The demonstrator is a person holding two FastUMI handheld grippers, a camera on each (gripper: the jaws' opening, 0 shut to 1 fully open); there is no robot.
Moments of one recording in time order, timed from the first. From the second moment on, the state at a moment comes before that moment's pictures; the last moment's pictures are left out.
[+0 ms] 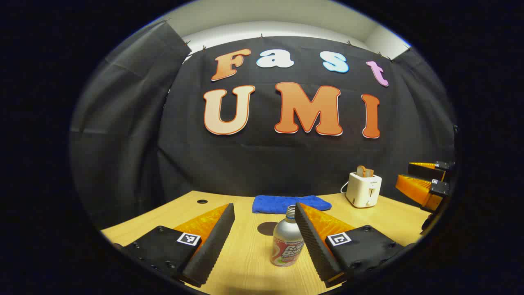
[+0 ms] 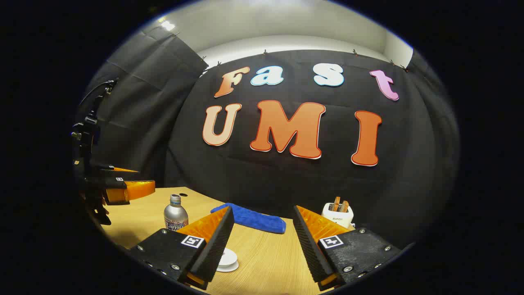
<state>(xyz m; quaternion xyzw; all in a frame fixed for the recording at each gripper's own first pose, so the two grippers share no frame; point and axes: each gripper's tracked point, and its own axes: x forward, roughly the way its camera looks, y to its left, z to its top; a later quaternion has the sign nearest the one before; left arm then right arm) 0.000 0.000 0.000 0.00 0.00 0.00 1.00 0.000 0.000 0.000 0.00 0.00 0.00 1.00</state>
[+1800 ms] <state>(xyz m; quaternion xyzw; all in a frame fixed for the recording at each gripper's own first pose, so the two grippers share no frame) 0.015 -0.019 -0.038 0.02 0.04 -0.03 1.00 0.045 0.107 -0.152 0.03 0.17 0.13 0.98</state>
